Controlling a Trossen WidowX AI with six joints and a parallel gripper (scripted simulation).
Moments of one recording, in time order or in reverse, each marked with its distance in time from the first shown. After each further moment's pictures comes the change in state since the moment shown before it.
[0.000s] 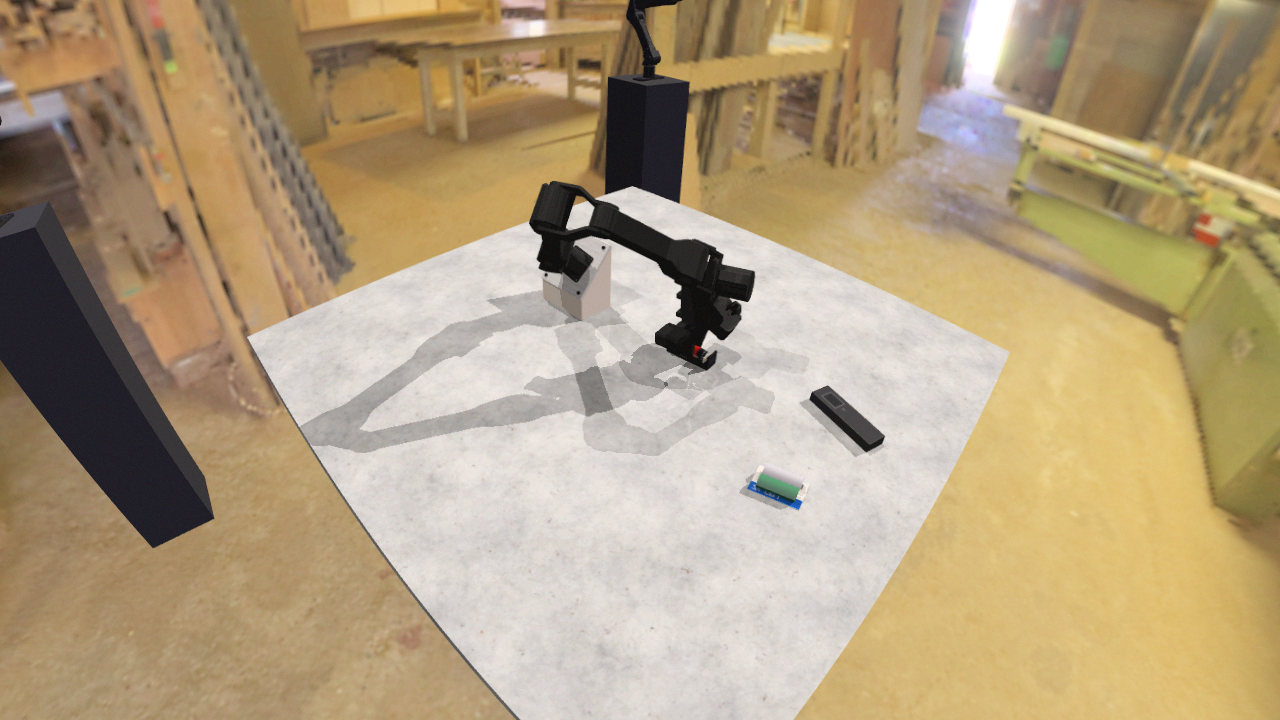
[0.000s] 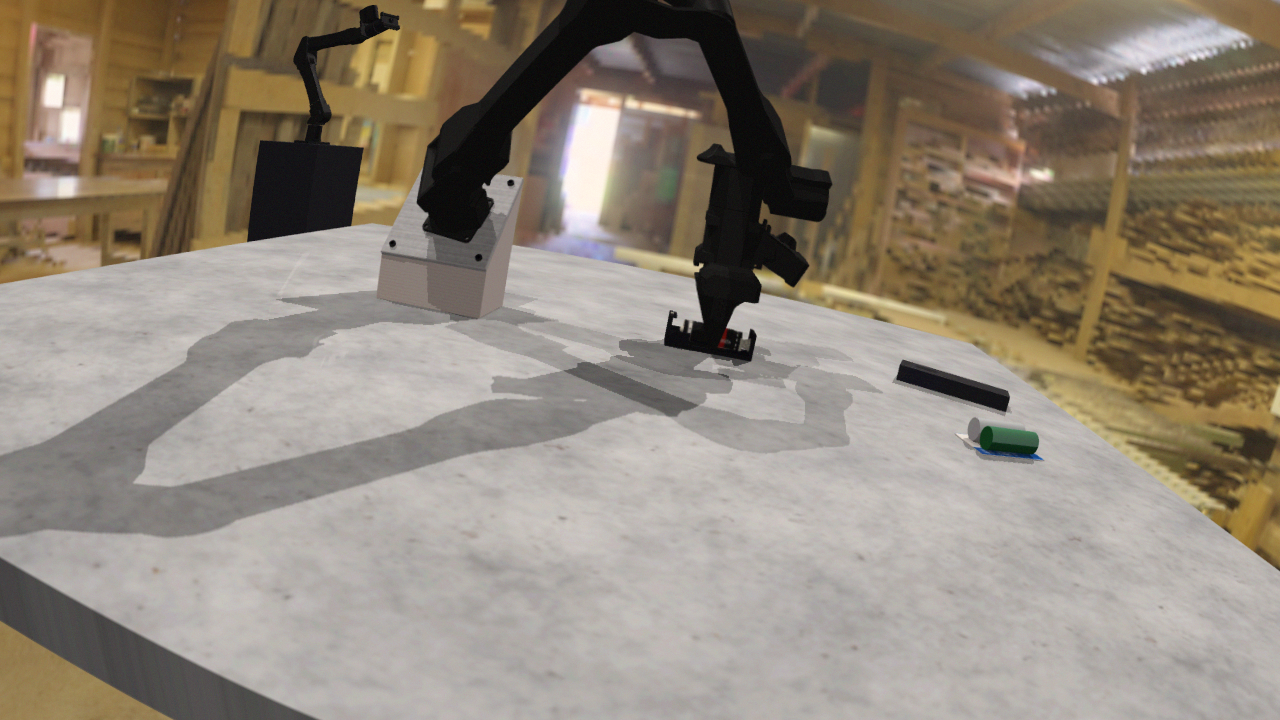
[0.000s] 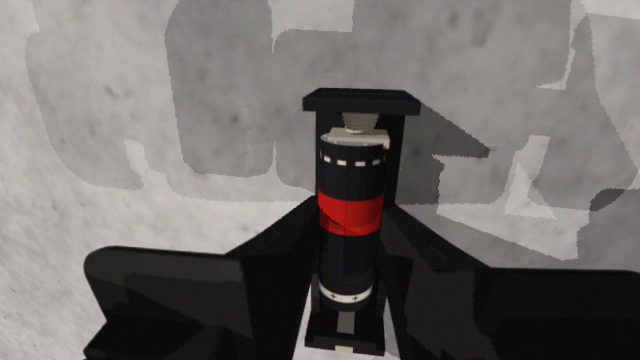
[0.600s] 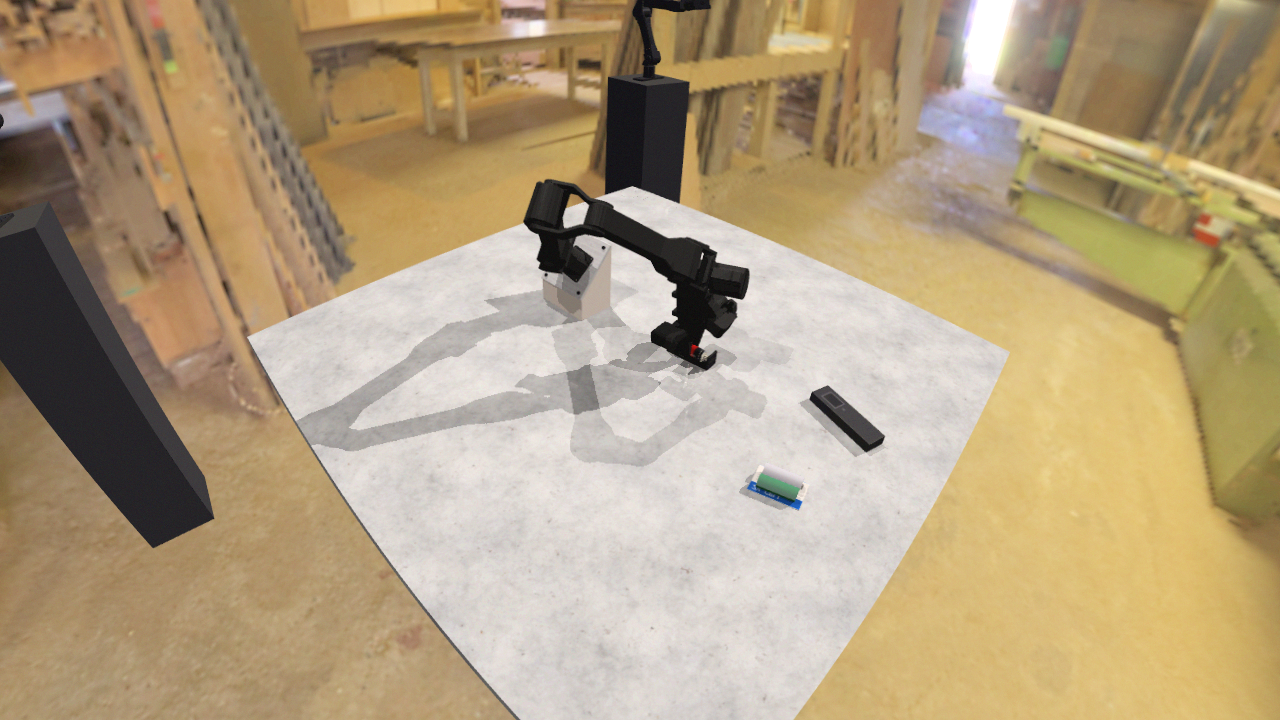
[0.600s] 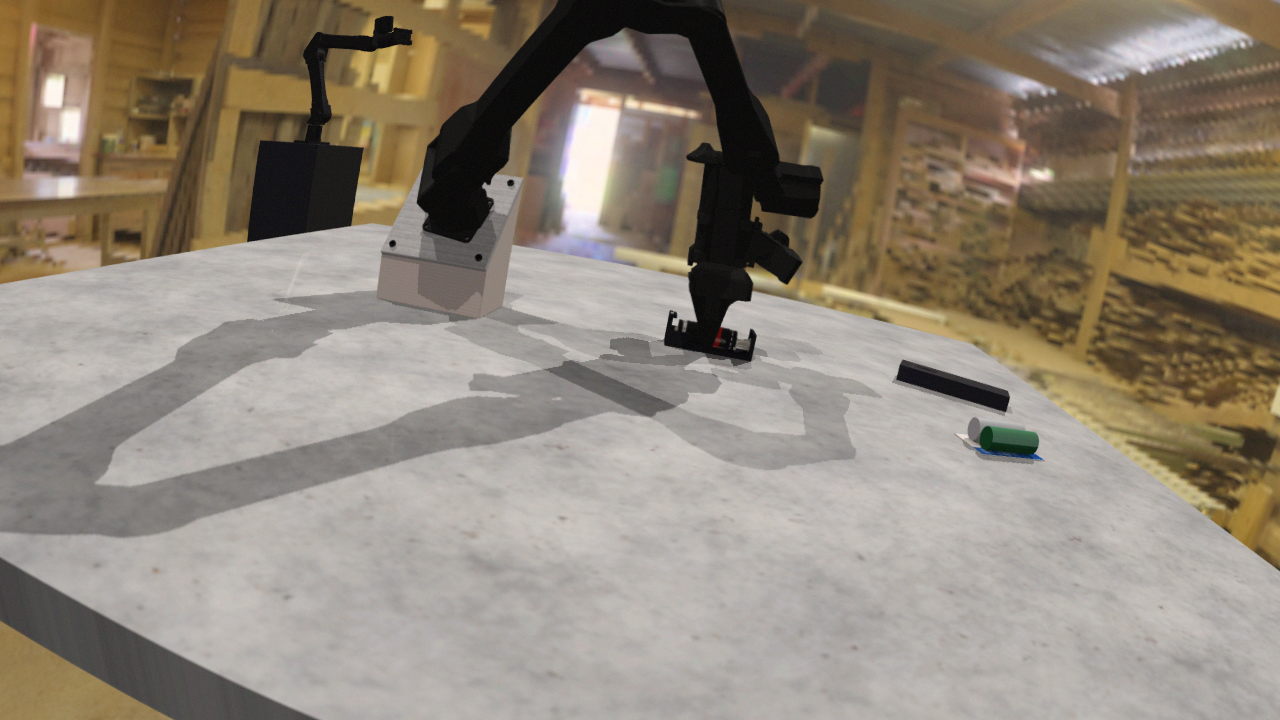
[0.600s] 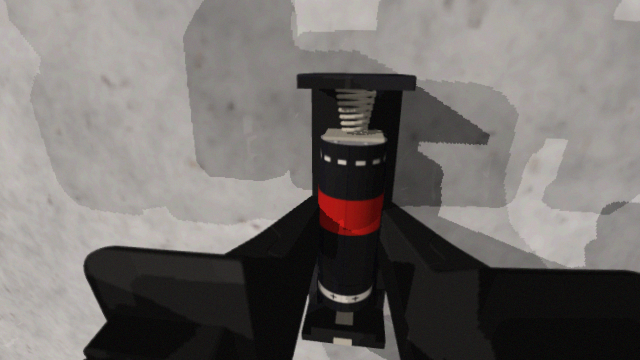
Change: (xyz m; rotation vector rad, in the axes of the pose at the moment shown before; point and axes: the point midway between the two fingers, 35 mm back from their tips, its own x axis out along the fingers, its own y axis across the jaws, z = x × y) arm 0.000 -0.001 -0.007 0.008 -0.028 0.000
